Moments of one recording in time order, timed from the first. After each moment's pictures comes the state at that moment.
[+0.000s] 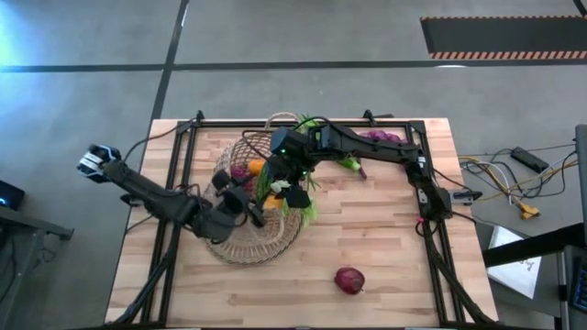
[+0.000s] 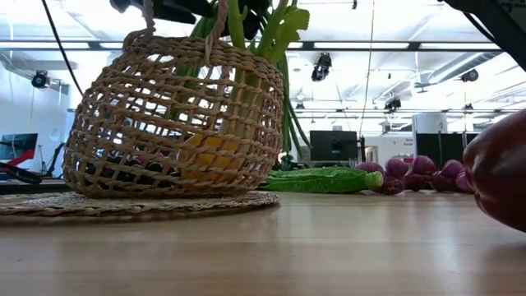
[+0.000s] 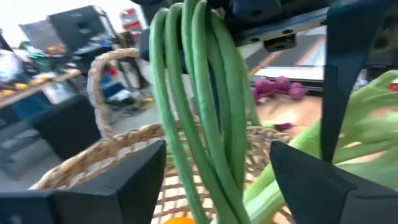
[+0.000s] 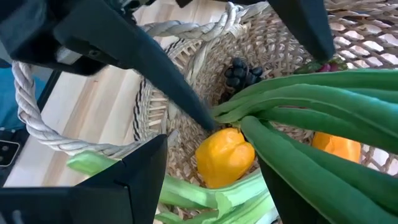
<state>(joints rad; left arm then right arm) -0.45 1.25 0.89 -0.06 -1.21 -0.20 -0.09 2.13 2.35 -1.12 -0.33 -0.25</state>
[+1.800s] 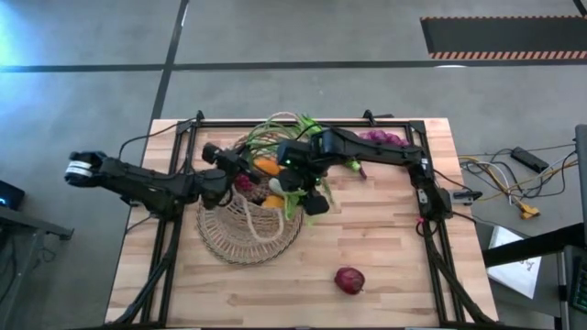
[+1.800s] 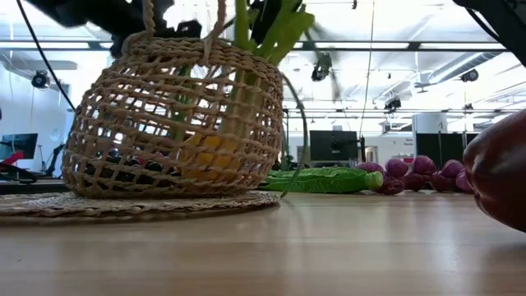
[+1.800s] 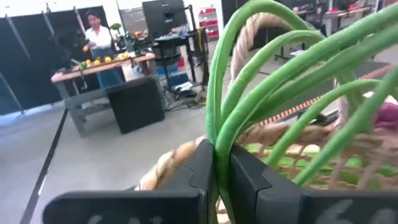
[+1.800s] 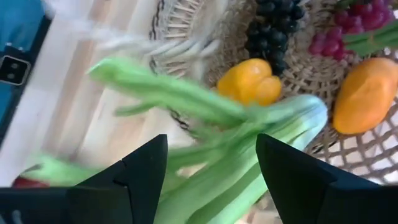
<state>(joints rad) -0.08 1.11 0.60 0.38 -1.18 -0.05 -0.06 2.11 2.35 -1.39 -0.29 -0.35</state>
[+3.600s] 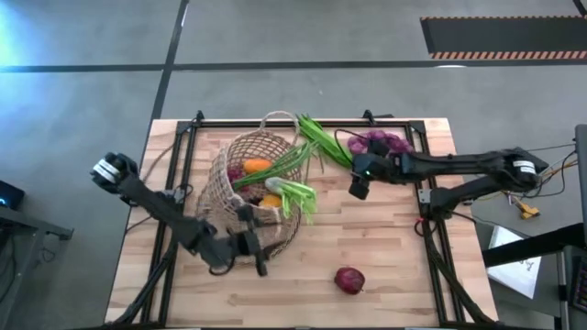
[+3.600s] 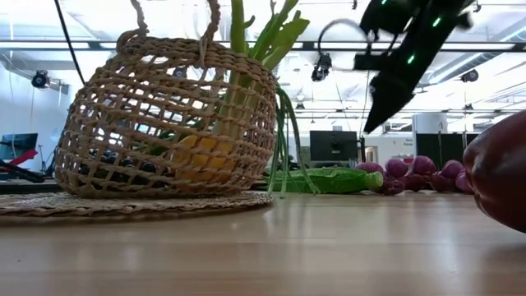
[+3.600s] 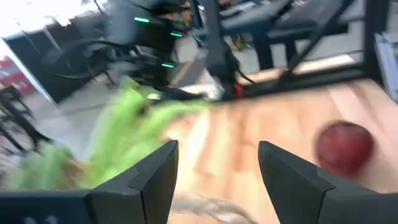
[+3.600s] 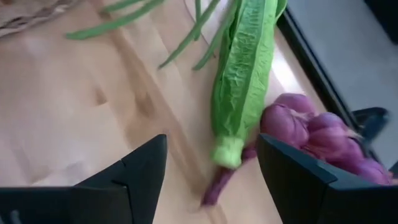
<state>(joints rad) -0.61 1.45 0.87 0.38 -0.92 0.10 -0.18 1.23 0.80 -0.57 0.38 0.10</state>
